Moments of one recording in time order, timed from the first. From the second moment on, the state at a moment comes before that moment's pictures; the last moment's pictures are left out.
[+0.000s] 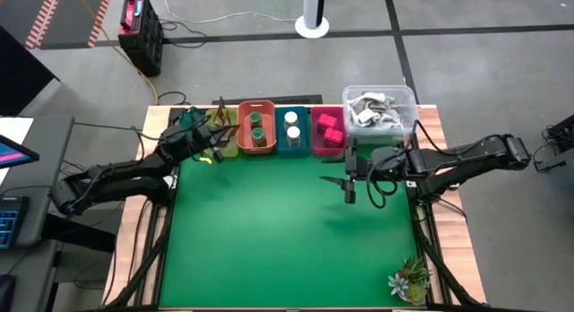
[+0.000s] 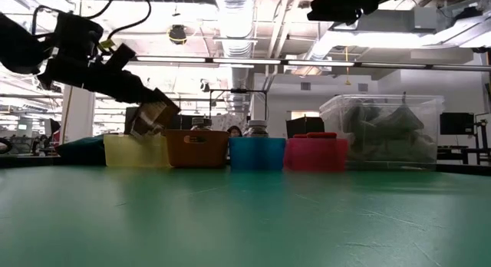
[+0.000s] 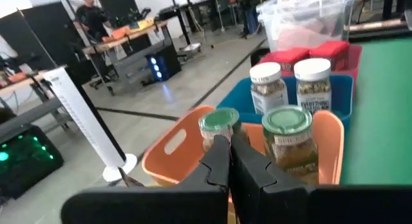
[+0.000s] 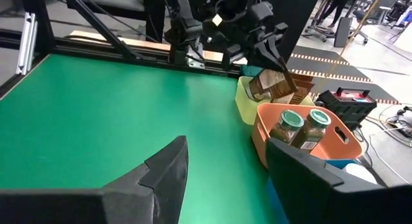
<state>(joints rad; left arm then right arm) 0.78 0.91 0.16 0.70 0.11 0.32 0.12 1.04 0.78 -0.03 0.26 -0.13</state>
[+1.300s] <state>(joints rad) 0.72 1.04 0.13 0.78 0.13 0.11 0.14 1.04 0.78 -0.03 0.26 -0.11</state>
